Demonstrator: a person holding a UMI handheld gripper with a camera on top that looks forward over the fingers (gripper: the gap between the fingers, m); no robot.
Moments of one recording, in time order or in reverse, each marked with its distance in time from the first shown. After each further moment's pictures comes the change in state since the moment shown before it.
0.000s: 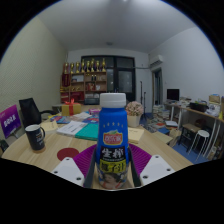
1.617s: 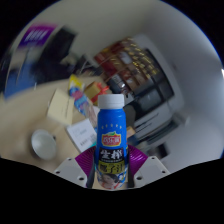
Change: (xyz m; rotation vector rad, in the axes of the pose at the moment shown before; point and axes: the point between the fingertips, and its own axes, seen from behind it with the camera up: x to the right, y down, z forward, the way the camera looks) arm -0.209 -0.158 0.065 -0.155 0.043 -0.968
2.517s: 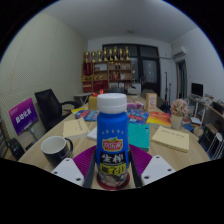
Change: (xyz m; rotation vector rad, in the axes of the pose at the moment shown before) arm -0.099 0.102 0.045 0.151 -0.323 0.904
